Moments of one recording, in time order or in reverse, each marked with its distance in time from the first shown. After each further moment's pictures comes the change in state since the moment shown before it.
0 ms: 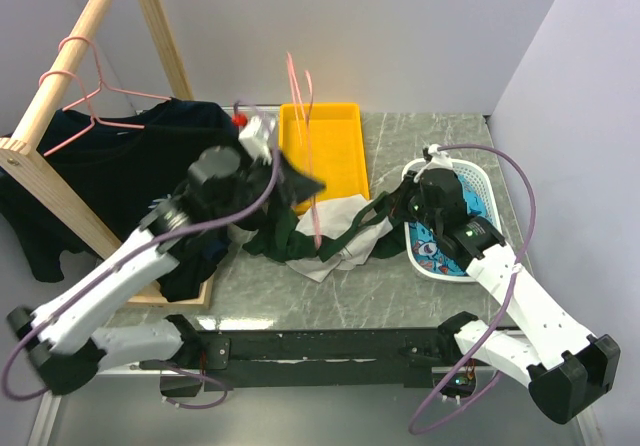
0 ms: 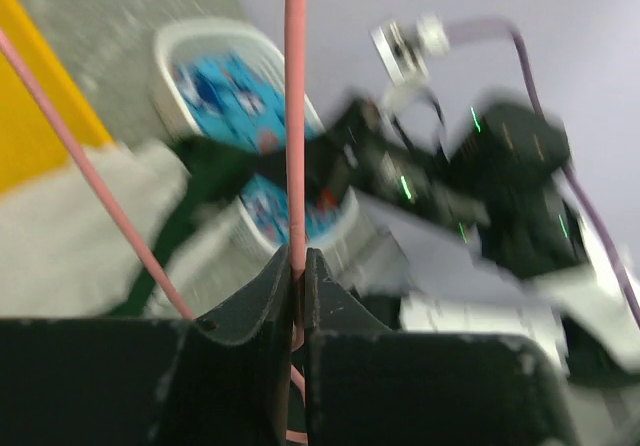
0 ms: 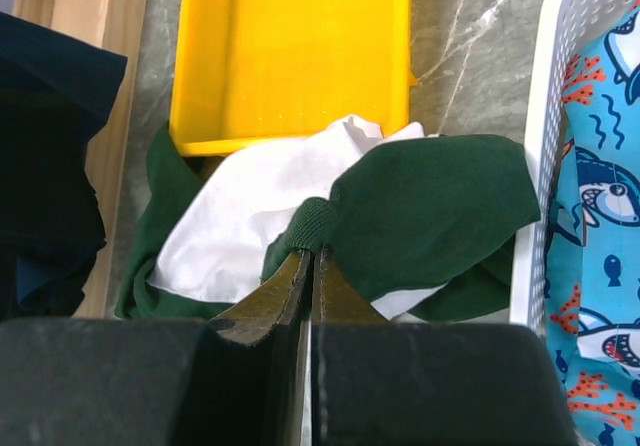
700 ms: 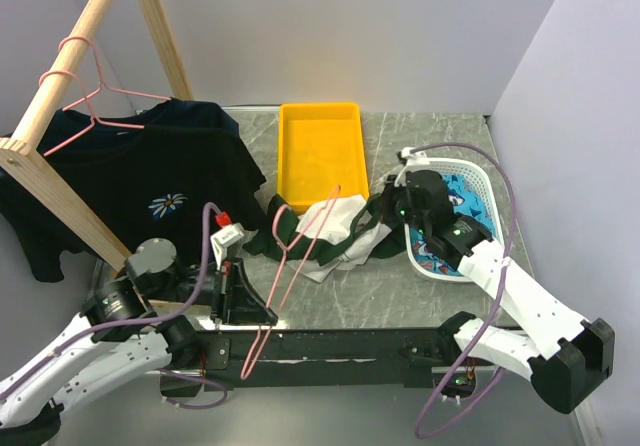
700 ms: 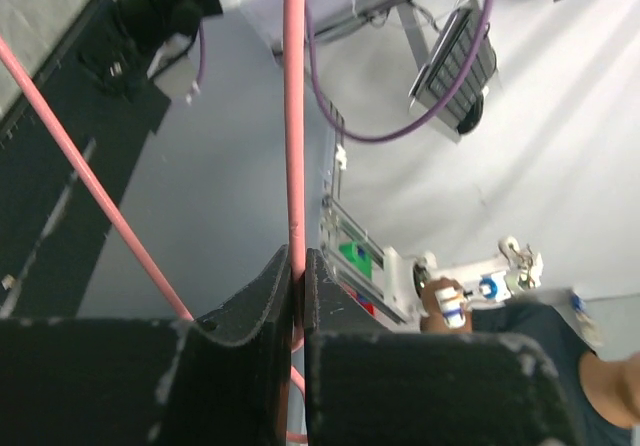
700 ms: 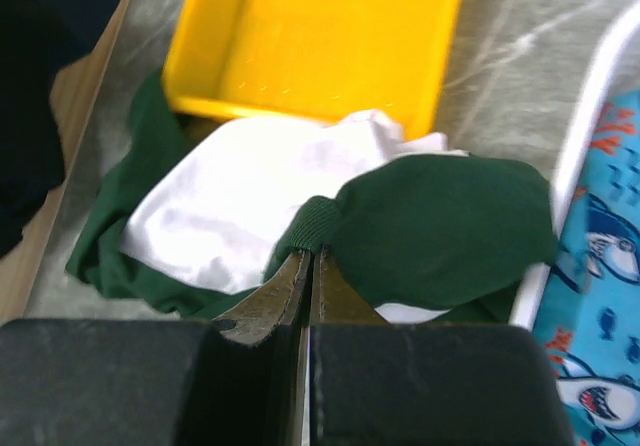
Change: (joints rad) left arm -0.103 -0.699 -0.542 -0.142 0.632 -0.186; right arm 0.063 0.038 -0.027 0.071 -0.034 -0.190
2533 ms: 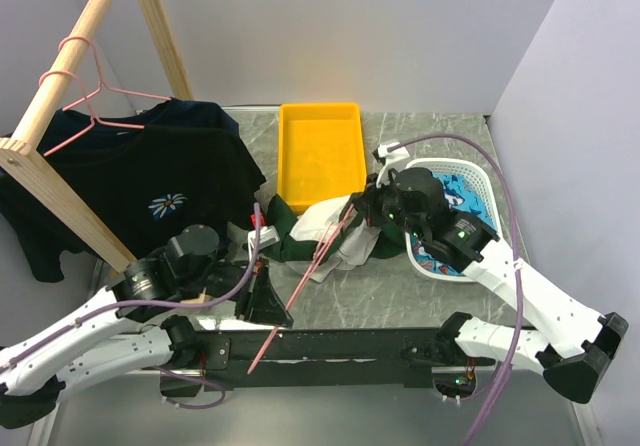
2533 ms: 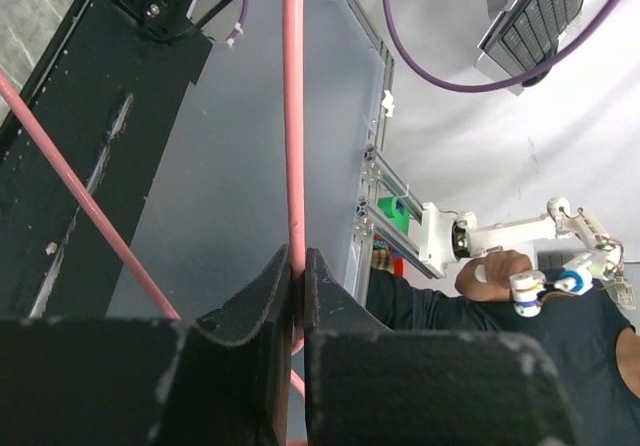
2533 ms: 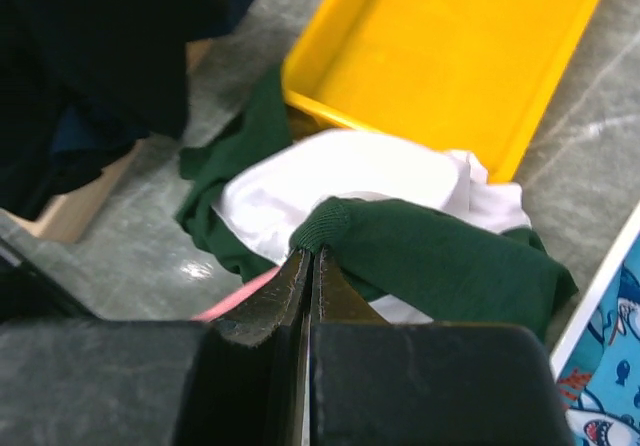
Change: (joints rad) left arm -0.099 0.211 0.060 -0.089 -0.021 0.144; right arm 0.226 0.013 0.188 -0.116 0.051 -0.110
